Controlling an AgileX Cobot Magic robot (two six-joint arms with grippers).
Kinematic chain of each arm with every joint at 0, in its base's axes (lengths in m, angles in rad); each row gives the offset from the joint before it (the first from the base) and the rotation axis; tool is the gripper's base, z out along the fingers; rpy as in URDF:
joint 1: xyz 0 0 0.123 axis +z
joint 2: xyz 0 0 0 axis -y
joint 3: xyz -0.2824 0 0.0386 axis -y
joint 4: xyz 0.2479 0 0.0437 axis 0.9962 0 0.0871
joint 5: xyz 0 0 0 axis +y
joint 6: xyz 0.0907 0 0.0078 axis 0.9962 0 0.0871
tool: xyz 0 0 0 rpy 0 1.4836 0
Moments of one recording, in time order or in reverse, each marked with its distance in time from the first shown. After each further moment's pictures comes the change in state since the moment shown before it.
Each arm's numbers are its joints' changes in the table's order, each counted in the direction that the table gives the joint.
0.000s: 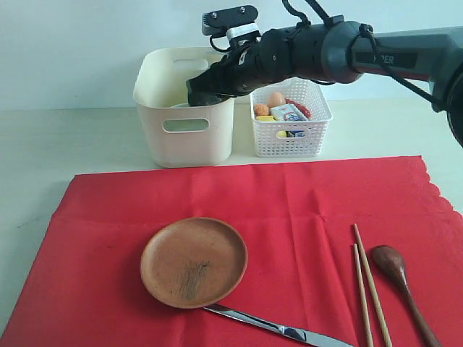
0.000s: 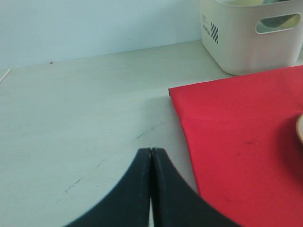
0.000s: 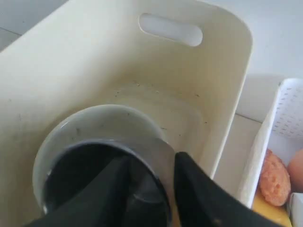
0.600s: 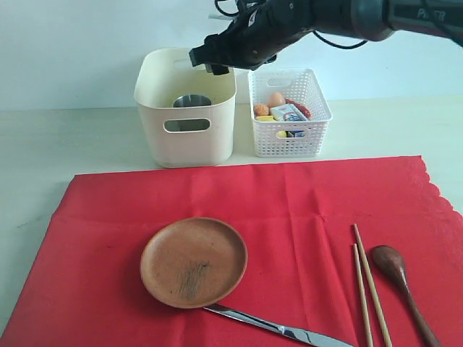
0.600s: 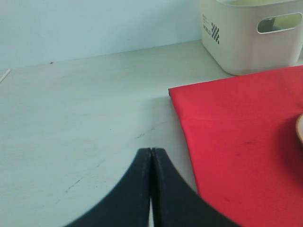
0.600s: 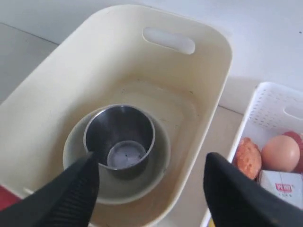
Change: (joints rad) left arm 0.000 0.000 0.000 0.000 0.000 0.000; right arm 0.000 0.141 0.002 0.000 0.204 0.000
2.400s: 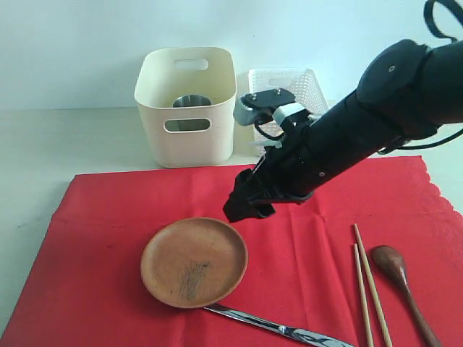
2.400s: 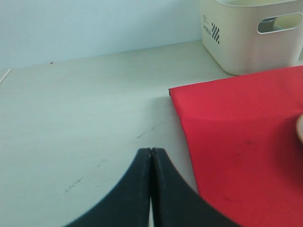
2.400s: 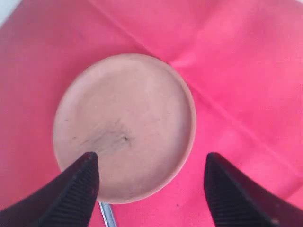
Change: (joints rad) left arm 0.000 0.000 0.000 0.000 0.000 0.000; right arm 0.000 0.398 -0.807 0.750 0.171 -0.804
